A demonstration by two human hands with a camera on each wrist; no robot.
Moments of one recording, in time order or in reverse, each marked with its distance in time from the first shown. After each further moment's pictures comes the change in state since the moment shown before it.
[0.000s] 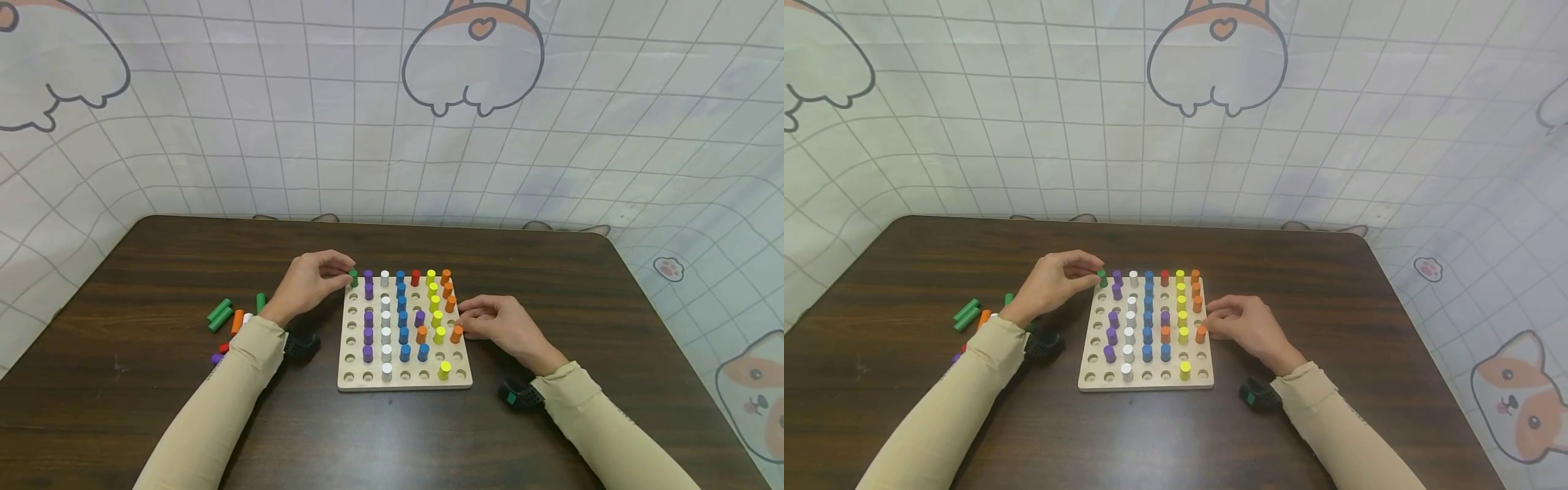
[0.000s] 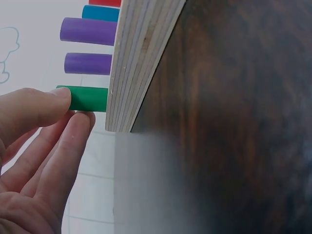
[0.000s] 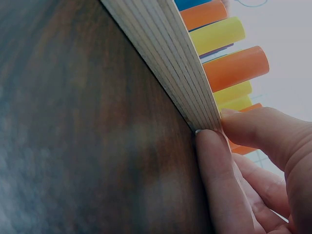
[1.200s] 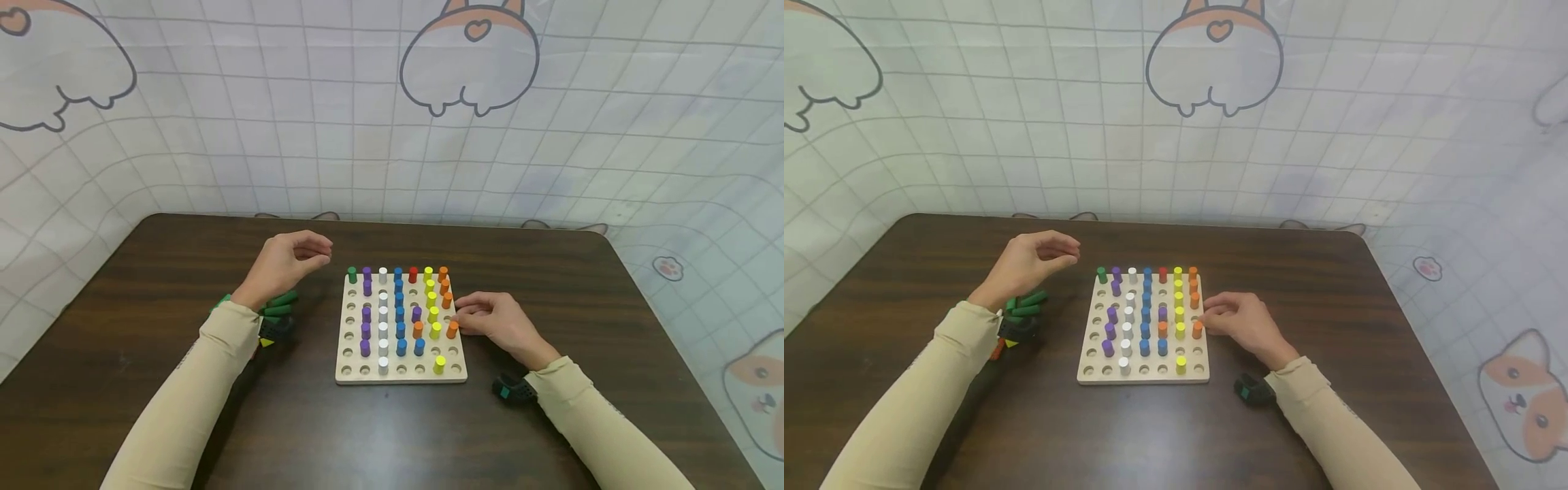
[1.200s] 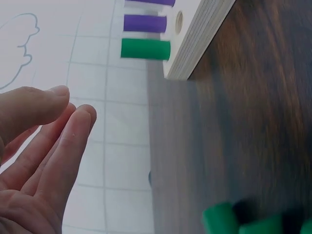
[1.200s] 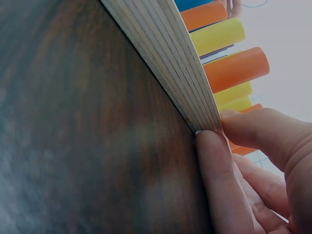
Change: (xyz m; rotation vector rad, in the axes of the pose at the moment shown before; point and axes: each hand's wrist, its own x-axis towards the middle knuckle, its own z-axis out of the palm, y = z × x) left_hand -0.008 0.009 -0.045 0.076 0.054 0.047; right_hand 0.001 0.000 0.002 0.000 0.003 -0.001
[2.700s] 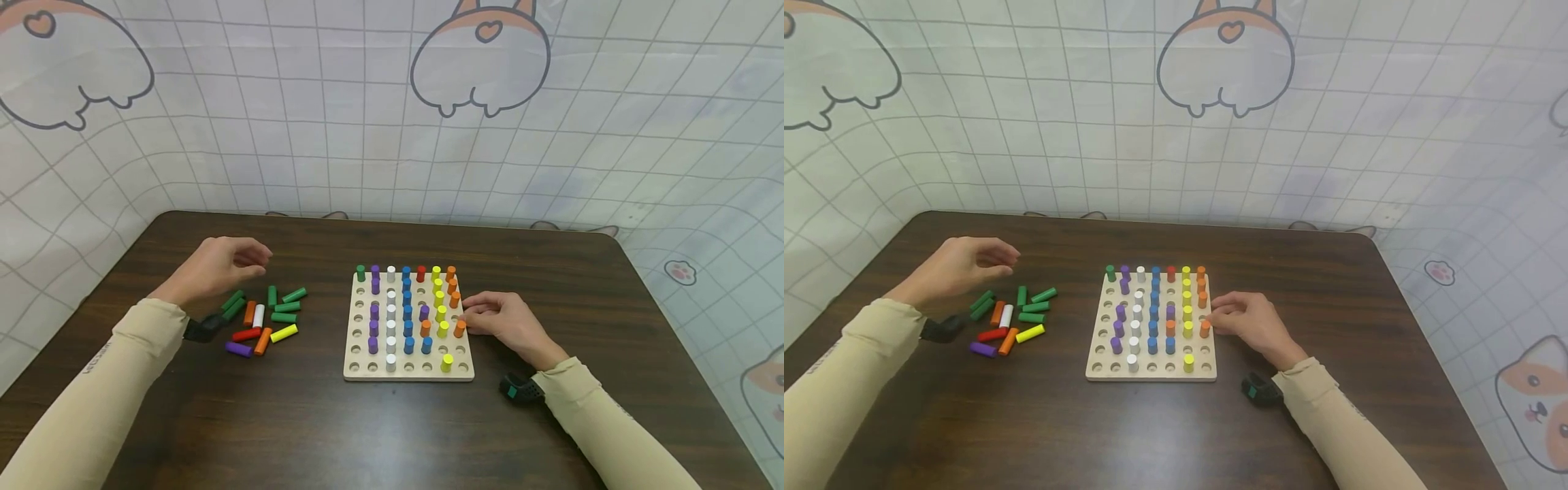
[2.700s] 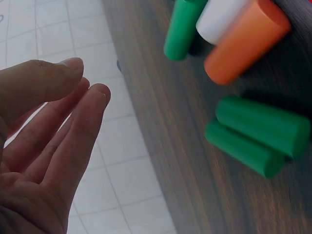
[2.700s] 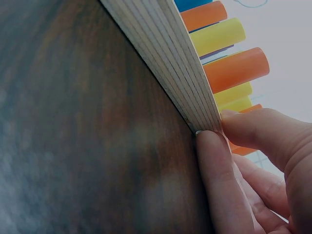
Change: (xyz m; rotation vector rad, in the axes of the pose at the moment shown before) left_hand -0.044 -0.040 -0.090 0.299 -0.142 0.003; right_hand 0.001 0.000 -0.002 0.005 -0.023 -0.006
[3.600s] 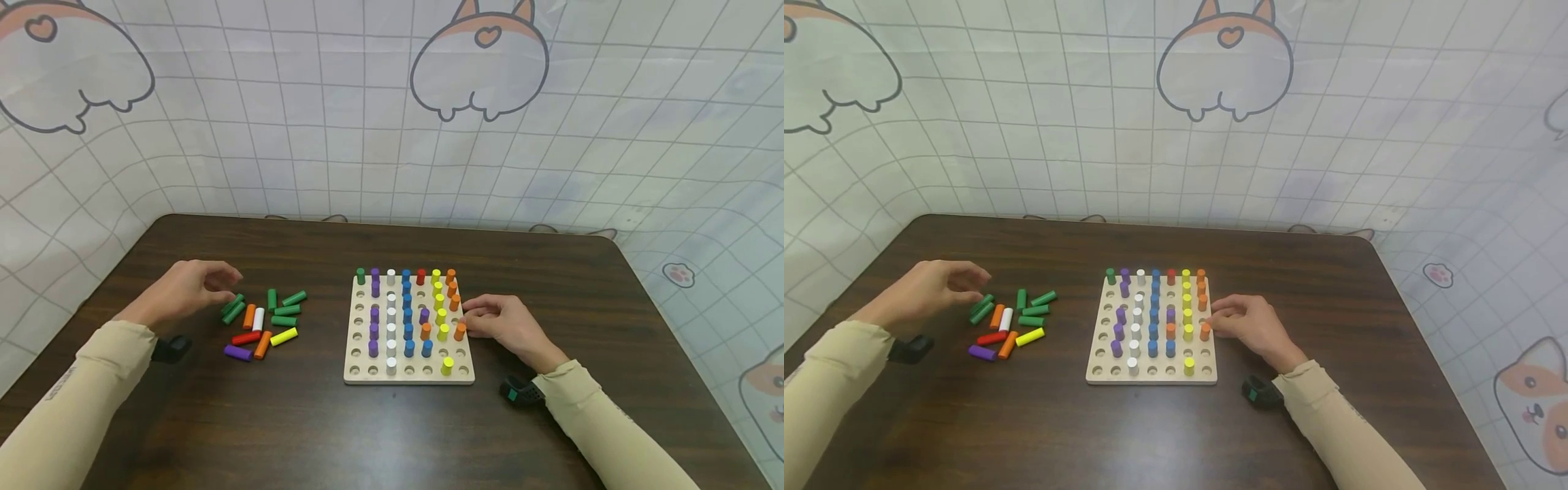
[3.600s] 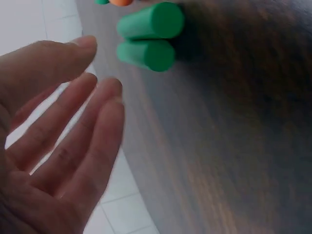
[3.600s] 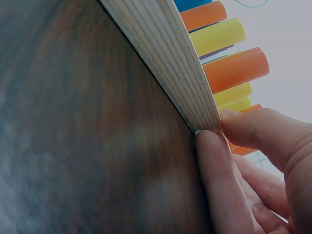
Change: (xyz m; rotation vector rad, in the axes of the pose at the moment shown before) left_hand -0.030 -0.038 0.000 0.043 -0.093 -0.116; right_hand 0.001 -0.001 0.000 -0.019 0.017 0.018
